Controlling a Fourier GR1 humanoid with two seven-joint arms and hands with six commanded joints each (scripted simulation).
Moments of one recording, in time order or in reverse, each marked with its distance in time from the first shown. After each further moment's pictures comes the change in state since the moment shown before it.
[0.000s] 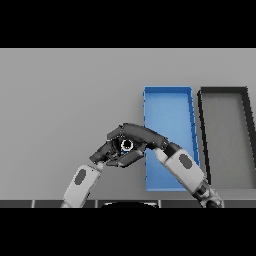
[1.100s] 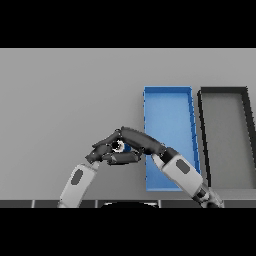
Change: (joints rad) left arm 0.006 0.038 0.020 -0.026 -0.078 -0.073 -0.010; right arm 0.028 -0.008 0.075 -0.039 0.040 -0.129 -0.078
